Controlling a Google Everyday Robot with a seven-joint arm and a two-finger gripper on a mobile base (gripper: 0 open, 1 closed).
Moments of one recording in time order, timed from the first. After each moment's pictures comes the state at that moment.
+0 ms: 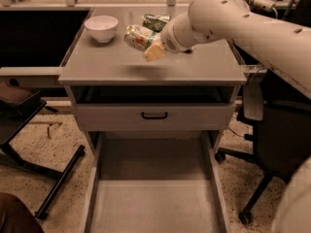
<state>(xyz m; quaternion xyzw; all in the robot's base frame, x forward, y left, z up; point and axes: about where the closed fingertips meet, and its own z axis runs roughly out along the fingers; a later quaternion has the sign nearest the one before) 0.738 -0.021 0.898 -0.45 0.77 0.05 0.45</state>
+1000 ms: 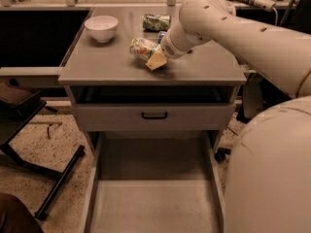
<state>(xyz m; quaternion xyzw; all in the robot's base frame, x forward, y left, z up) 0.768 -0.029 0.843 -0.45 0.81 0.04 0.37</state>
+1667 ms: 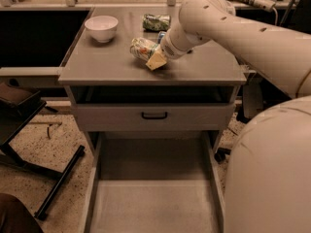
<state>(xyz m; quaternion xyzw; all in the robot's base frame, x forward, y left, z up) 0.768 -0.029 0.842 -0.45 0.81 0.04 0.37</state>
